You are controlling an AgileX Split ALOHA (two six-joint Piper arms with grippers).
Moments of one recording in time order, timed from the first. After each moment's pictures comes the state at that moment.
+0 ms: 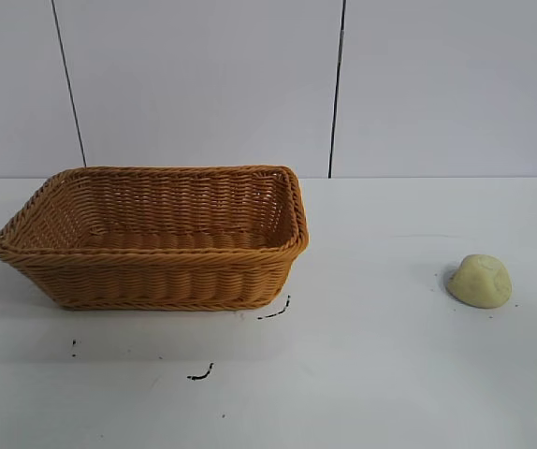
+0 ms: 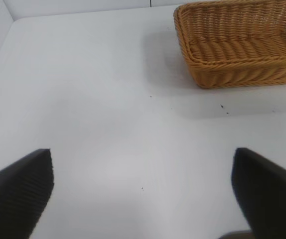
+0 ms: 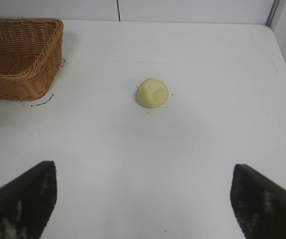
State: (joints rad) left arm 0.00 -0.01 -0.50 0.00 1.07 0.08; right arm 0.00 0.00 -0.49 0.07 1.03 -0.08
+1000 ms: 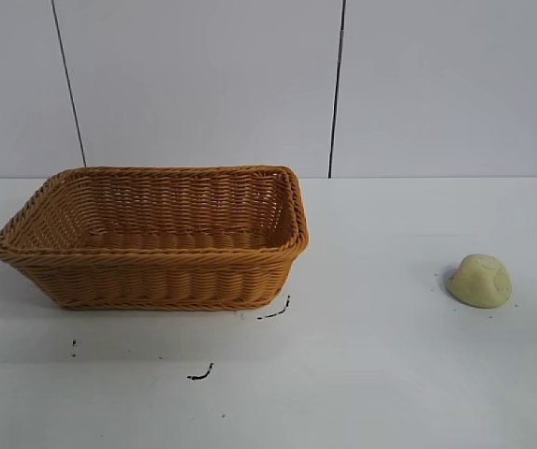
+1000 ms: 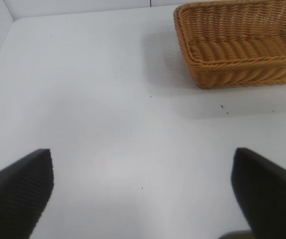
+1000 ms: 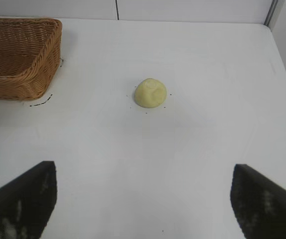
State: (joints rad) left arm 0.00 -0.01 -0.50 0.00 1.07 0.08; right arm 0.00 0.70 -0.86 0.06 1.03 -0.08
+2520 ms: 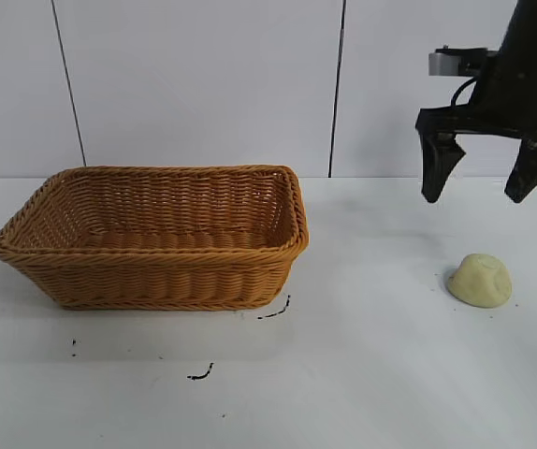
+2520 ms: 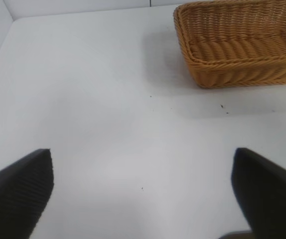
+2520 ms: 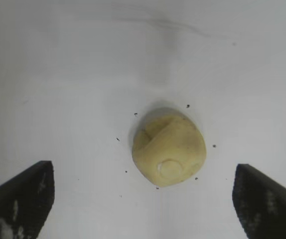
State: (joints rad) left arm 0.00 -0.01 -0.50 0.00 1.07 0.08; right arm 0.09 2.19 -1.61 0.03 1.01 -0.06
